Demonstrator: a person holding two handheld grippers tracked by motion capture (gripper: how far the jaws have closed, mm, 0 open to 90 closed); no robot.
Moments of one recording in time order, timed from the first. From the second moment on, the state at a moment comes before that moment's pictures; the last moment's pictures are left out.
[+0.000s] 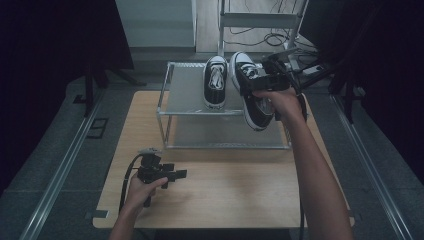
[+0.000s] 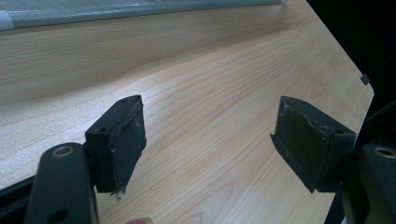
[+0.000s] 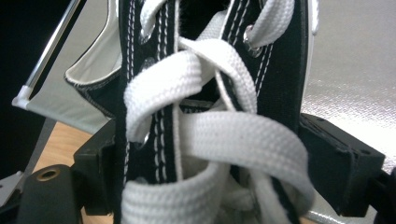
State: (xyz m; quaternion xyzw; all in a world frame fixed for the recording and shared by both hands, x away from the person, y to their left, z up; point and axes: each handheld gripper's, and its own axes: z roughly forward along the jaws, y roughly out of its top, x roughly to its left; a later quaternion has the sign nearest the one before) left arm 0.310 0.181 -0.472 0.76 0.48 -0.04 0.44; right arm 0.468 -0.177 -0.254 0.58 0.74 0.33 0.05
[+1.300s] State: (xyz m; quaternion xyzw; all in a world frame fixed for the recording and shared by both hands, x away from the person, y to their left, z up) left arm 0.309 0.185 -0.471 0.75 0.48 -0.05 0.45; right arm 0.501 -0.151 -0.253 0.62 0.71 0.32 0.06
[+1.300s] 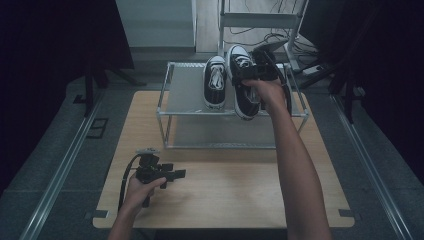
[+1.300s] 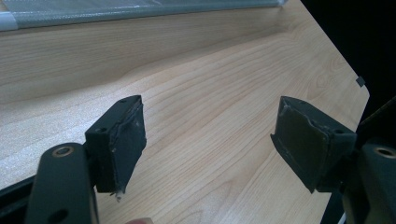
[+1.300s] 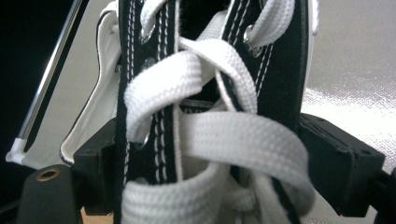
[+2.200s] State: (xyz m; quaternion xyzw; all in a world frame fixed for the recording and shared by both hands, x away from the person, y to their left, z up) left arm 0.309 0.190 -0.472 0.75 0.48 -0.05 0.45; right arm 0.533 -0.144 -0.270 0.68 0.65 0.32 0.06
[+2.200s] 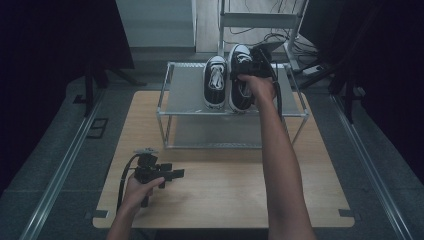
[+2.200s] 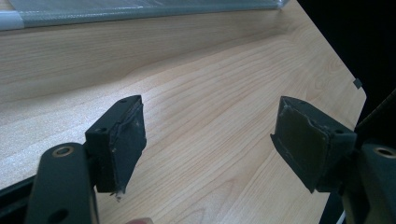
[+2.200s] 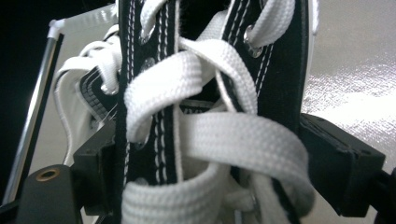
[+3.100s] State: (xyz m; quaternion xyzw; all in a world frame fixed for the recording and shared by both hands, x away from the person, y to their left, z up) left arm 0.309 0.195 -0.473 0.74 0.49 -0.05 0.46; right arm 0.563 -0.145 -0.289 0.73 0.62 0.28 0.03
